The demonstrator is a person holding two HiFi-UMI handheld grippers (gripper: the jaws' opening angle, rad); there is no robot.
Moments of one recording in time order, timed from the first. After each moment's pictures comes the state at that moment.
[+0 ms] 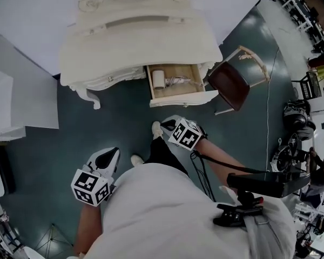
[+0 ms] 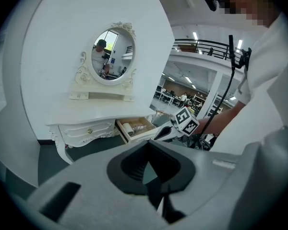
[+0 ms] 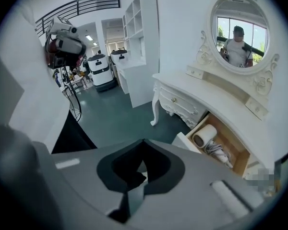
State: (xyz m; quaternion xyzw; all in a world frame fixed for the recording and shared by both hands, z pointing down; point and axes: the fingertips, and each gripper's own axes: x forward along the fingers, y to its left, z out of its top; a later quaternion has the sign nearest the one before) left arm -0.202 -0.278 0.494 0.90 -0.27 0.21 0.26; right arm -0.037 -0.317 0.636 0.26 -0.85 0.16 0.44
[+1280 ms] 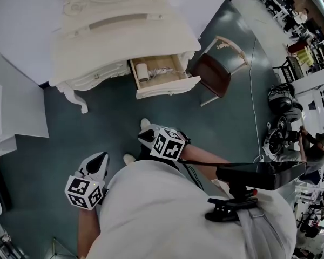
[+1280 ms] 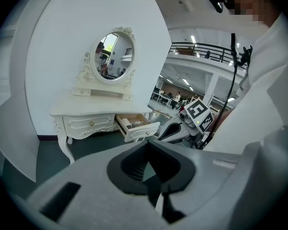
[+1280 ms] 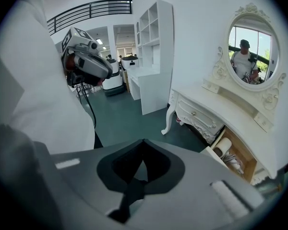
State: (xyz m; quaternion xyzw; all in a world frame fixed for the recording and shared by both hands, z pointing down) left arm -0.252 -0.207 0.507 0.91 -0.26 0.20 0.26; right arm -0.138 -0.218 0.587 0.23 -0.87 0.12 0.41
